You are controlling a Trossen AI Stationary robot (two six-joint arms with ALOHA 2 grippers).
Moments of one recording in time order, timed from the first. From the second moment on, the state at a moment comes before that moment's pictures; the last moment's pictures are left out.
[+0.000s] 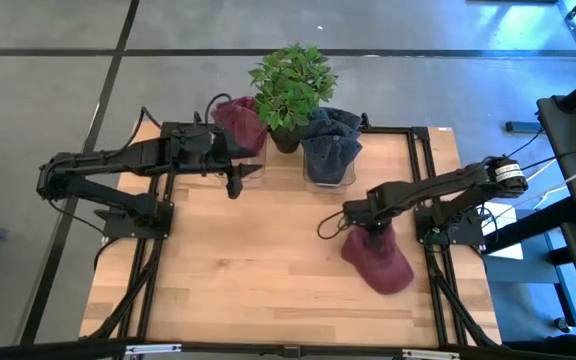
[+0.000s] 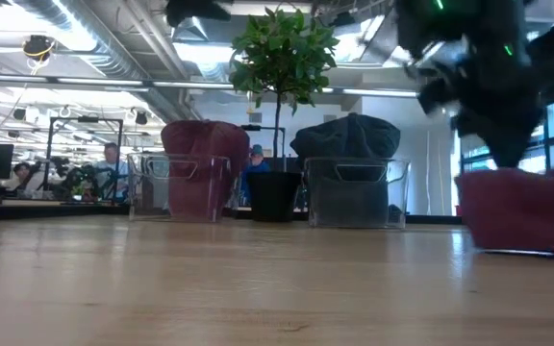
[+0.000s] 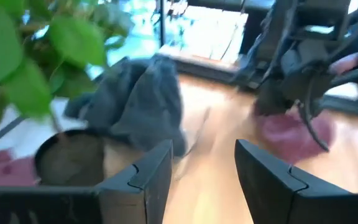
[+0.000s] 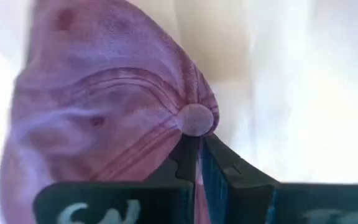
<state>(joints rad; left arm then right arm) 0.14 1.07 1.10 -0.41 -0.16 -0.15 0.11 1.45 0.93 -1.08 -0.02 0.35</state>
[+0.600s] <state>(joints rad) 0.06 1.19 1.10 -0.21 -0.13 -0.33 0.07 1.45 1.52 -1.02 0.30 0.05</state>
